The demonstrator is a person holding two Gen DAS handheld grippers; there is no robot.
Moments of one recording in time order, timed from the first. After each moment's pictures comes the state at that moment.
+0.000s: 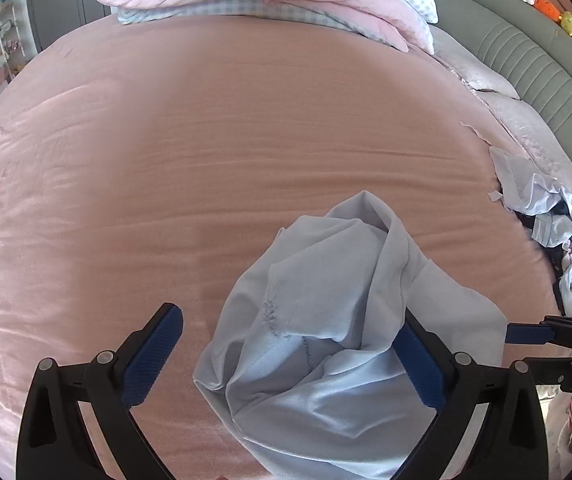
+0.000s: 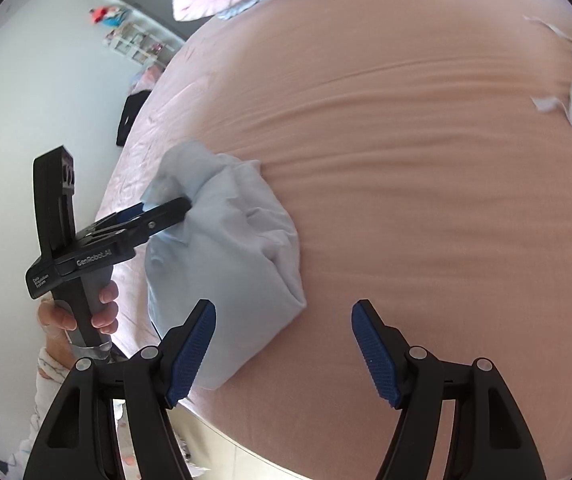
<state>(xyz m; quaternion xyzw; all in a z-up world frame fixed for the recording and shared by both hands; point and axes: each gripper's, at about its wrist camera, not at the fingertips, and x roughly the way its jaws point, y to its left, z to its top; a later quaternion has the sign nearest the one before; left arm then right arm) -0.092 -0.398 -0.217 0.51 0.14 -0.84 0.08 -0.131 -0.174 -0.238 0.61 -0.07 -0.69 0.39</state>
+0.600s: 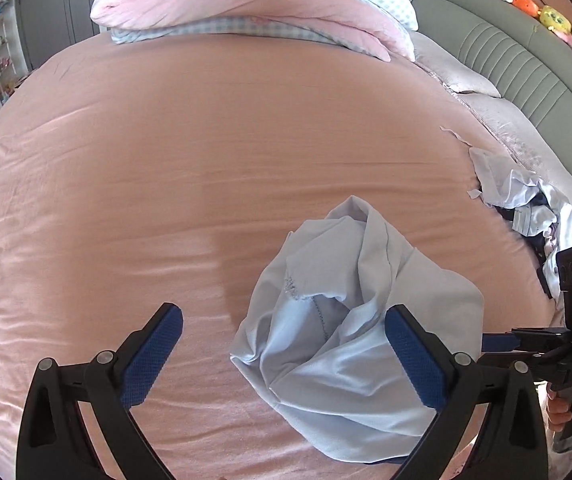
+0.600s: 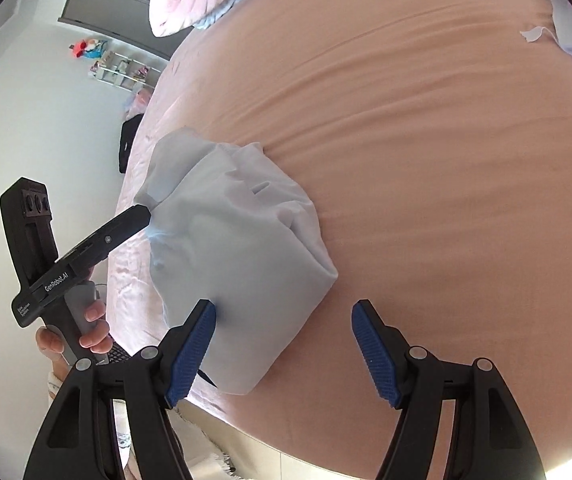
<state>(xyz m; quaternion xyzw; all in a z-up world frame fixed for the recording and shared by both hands) -0.065 -0.400 -0.188 0.49 0.12 -0.86 0.06 -0.116 -0.187 -0.261 0.63 -0.15 -0.67 0.37</state>
